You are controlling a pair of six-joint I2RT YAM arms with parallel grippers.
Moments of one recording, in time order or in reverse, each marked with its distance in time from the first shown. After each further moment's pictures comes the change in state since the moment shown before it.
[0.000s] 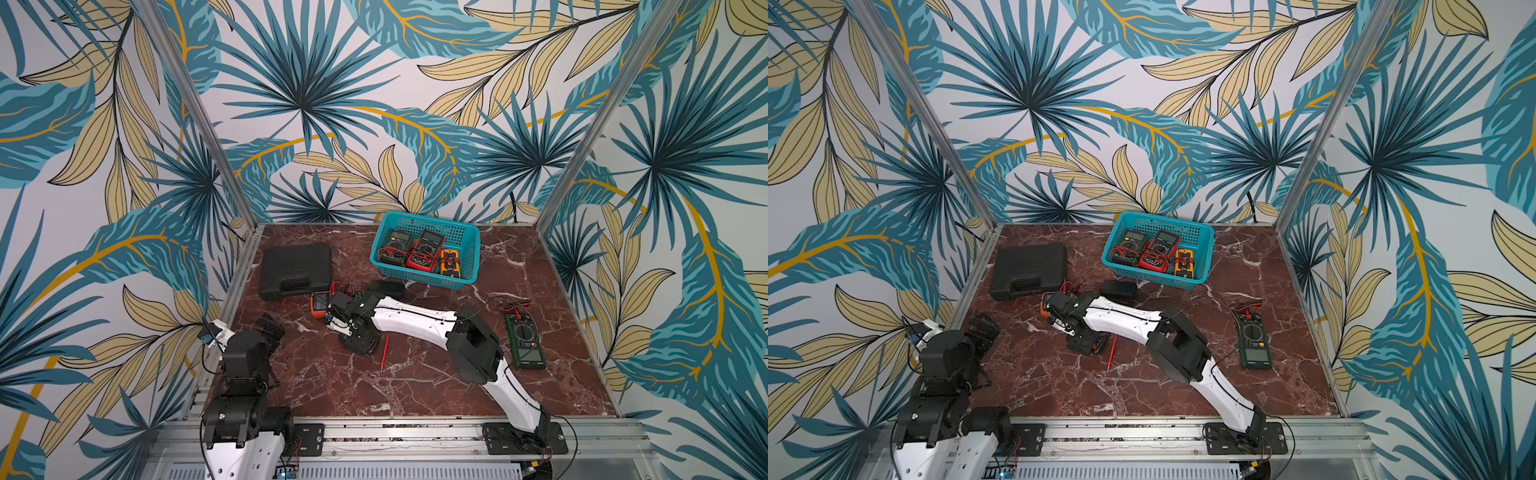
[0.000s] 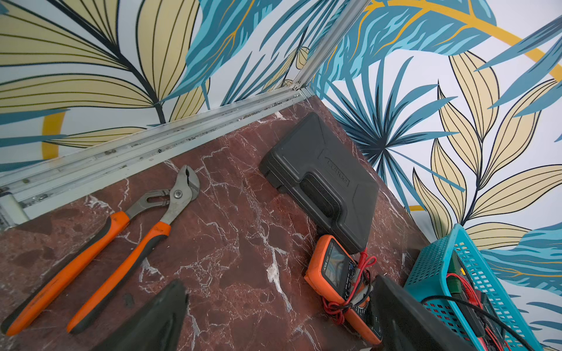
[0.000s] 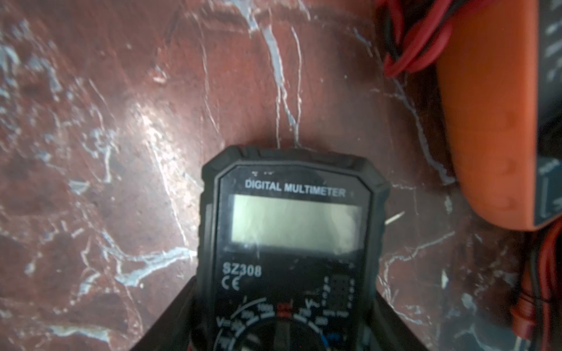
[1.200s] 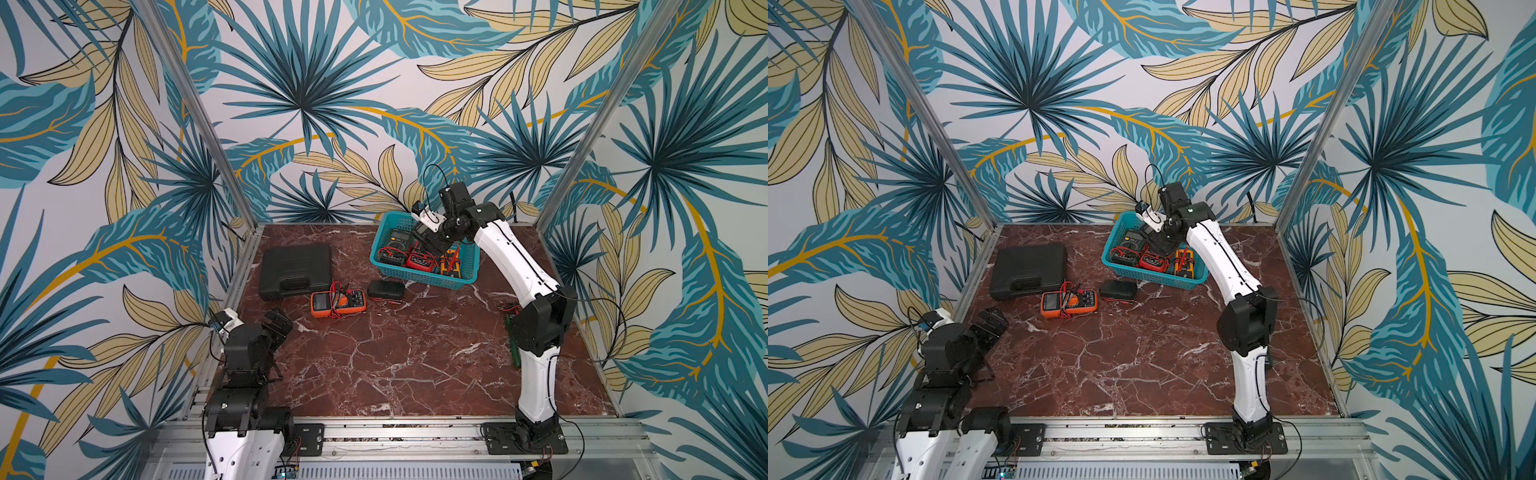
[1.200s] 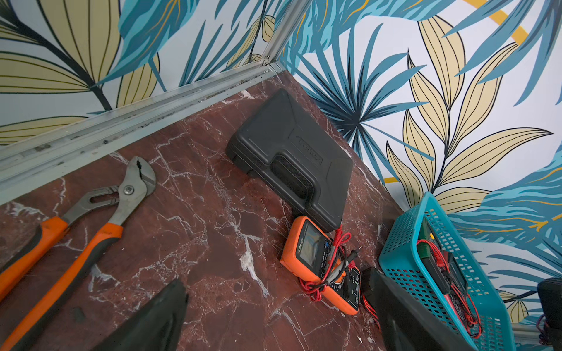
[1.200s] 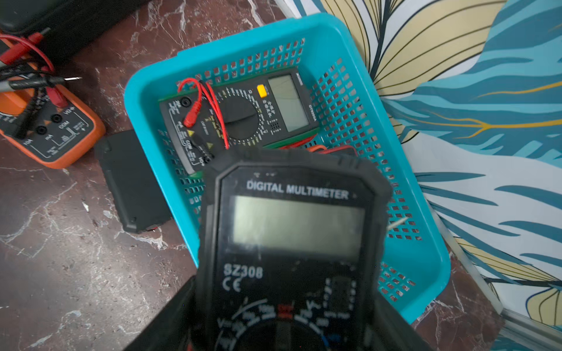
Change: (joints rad) left arm 0.000 0.065 0.000 0.084 0.136 0.042; right arm -0.674 -0.225 0.240 -0.053 -0.164 -0.347
